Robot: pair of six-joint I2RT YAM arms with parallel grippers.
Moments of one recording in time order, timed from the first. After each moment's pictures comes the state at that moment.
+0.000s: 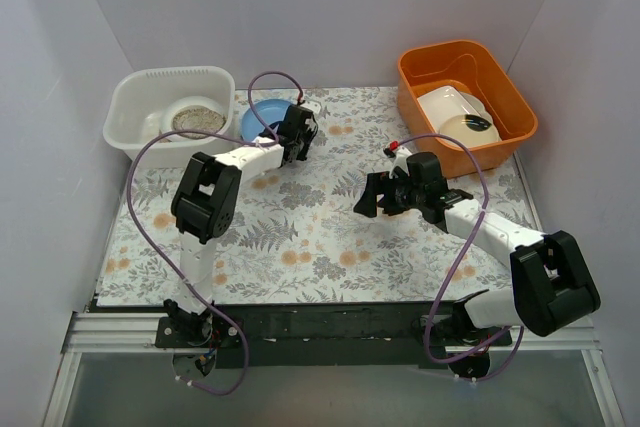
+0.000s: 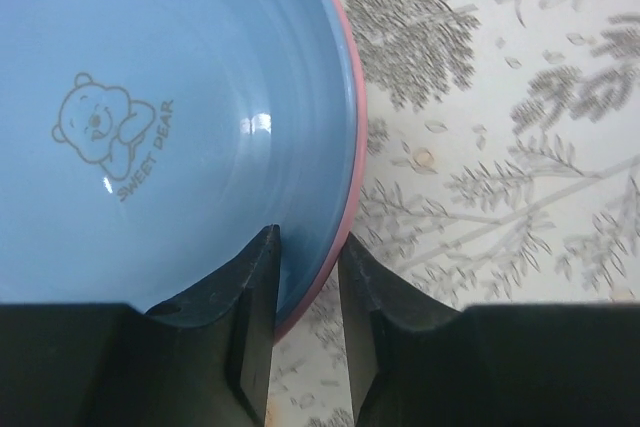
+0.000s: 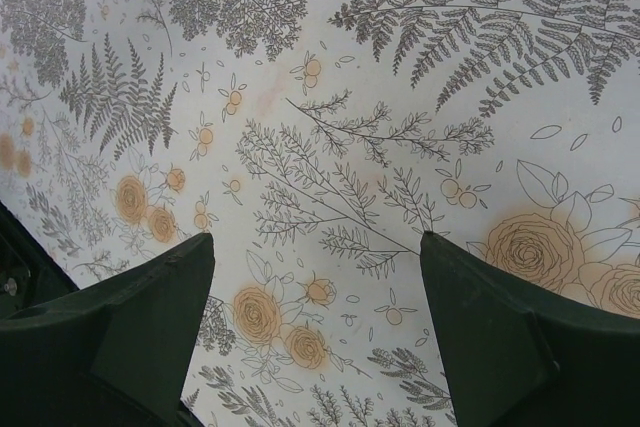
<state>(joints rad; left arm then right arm) -0.50 2.13 1.54 -0.17 -0.25 0.00 0.45 1.34 0.70 -0.03 -0.41 0.34</state>
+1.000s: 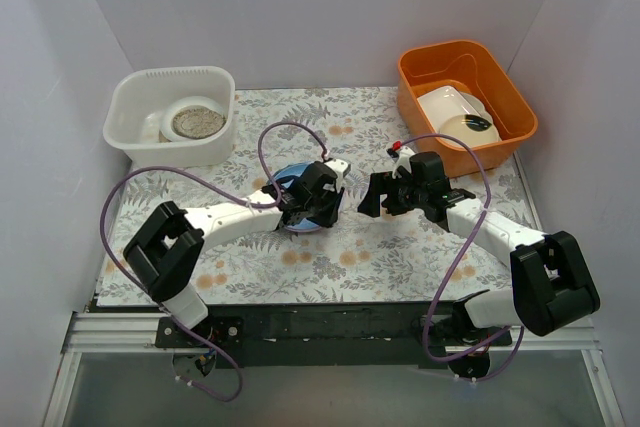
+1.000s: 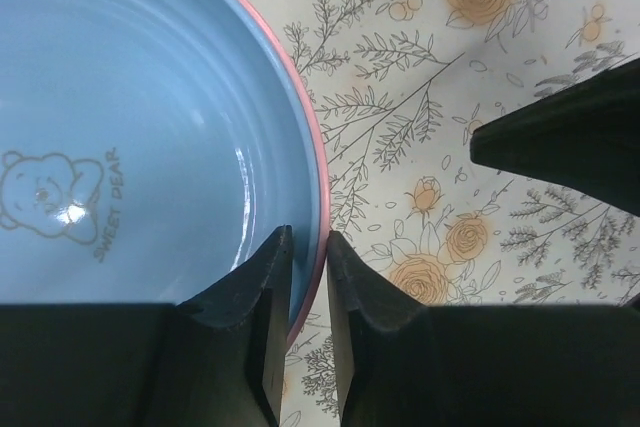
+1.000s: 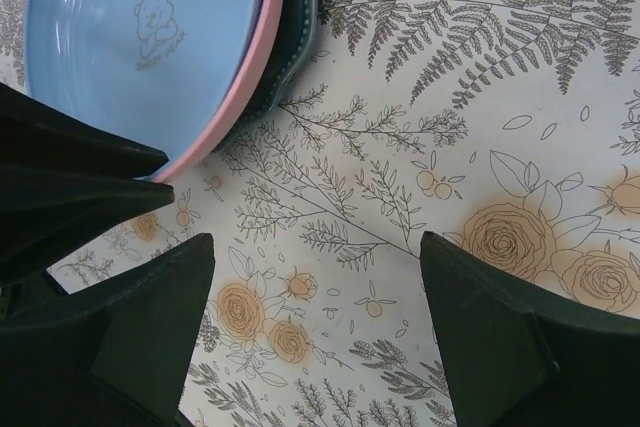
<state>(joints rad) -0.85 1.64 1.03 -0.22 -0.03 -0.34 0.42 1.34 0.70 -0.06 -0.40 0.31</state>
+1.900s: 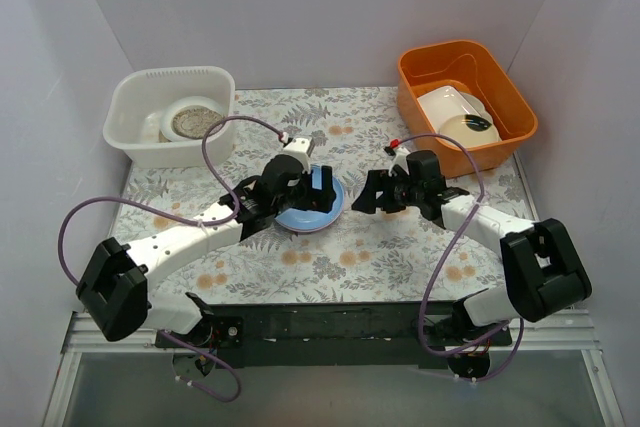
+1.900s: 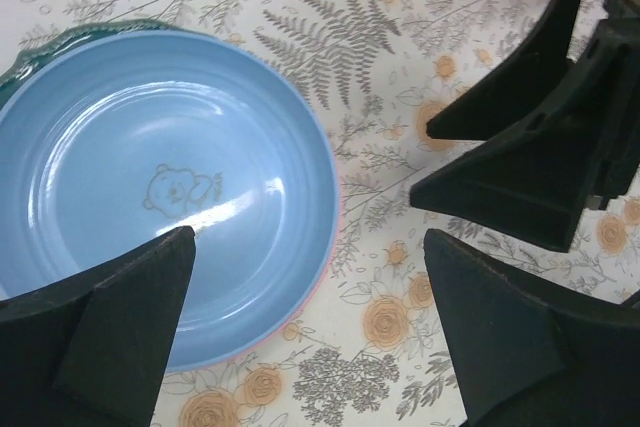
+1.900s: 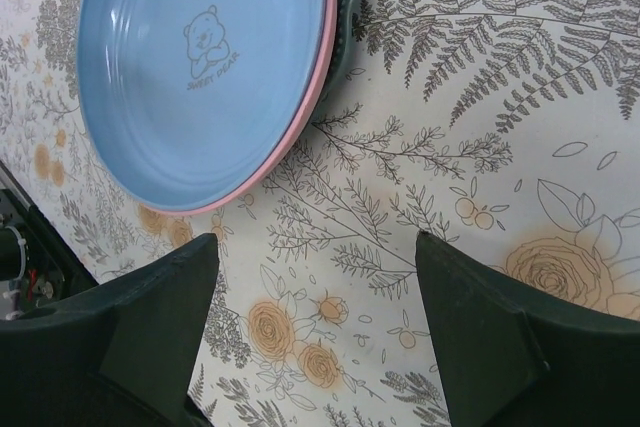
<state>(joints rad) -0.82 1.34 0.94 -0.14 -0.18 -0.45 0.42 1.40 0.70 0.03 -0.47 0.39</state>
